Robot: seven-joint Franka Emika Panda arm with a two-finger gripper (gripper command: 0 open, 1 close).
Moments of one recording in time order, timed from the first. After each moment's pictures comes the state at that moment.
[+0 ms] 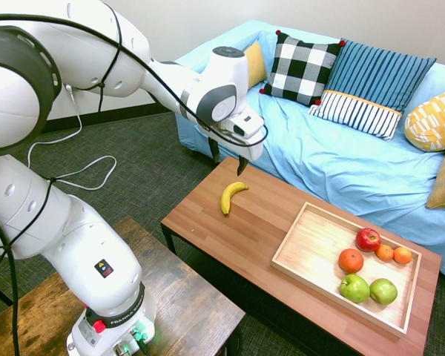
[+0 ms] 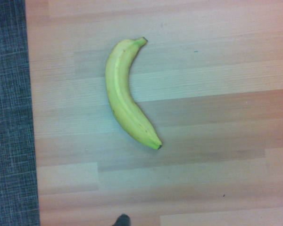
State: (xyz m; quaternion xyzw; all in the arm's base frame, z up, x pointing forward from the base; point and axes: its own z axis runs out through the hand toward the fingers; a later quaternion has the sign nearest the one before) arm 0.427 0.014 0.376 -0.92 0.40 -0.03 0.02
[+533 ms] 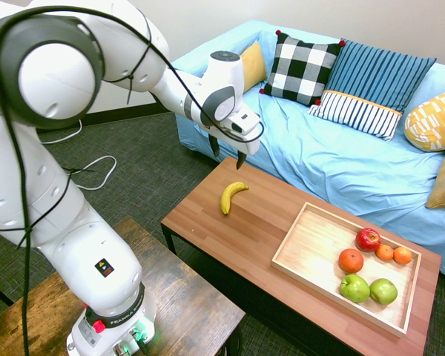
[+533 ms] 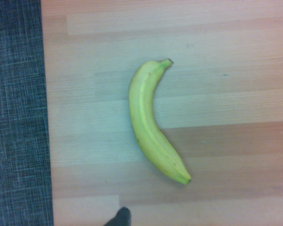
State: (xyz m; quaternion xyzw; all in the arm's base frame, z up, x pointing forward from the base) arm 0.480 0.060 0.324 -0.92 0.39 -0.03 0.03
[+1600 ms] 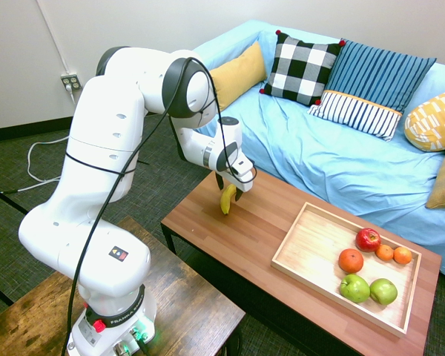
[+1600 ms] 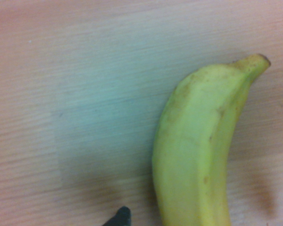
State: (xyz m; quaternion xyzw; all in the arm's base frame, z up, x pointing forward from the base) arm 0.551 0.102 0.097 -0.90 0.44 -0.02 0.00
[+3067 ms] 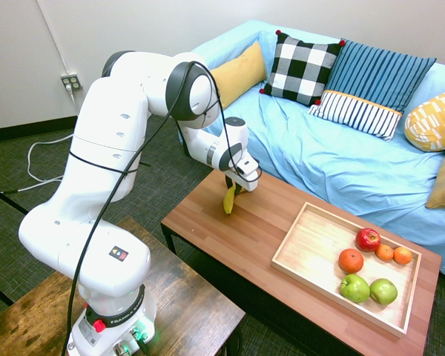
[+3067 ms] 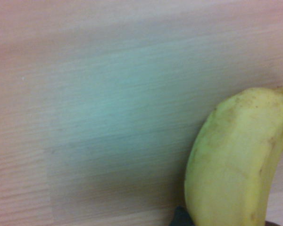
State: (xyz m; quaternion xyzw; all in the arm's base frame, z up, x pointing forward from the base) arm 0.570 0.085 0.113 -0.90 0.43 -0.03 0.01
